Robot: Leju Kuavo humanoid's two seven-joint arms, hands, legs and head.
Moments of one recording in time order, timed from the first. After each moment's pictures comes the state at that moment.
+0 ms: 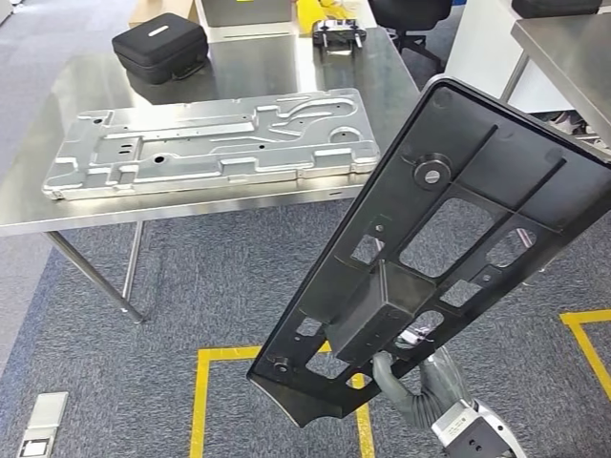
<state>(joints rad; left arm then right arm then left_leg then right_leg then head) -0.02 -0.06 0.12 -0.19 0.00 0.05 -0.12 0.26 -0.16 0.27 -1.99 0.20 0.11 -0.41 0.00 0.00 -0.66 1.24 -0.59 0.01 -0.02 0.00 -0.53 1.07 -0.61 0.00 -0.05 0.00</state>
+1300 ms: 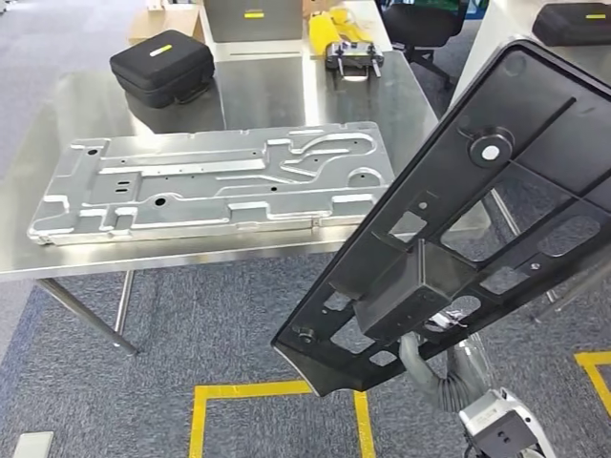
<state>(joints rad) -0.02 -0.06 0.14 -0.19 -0.01 0.05 -0.13 0.23 -0.16 0.17 -2.03 0.20 0.10 -0.41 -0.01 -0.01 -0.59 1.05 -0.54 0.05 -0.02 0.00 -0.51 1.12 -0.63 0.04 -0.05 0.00</state>
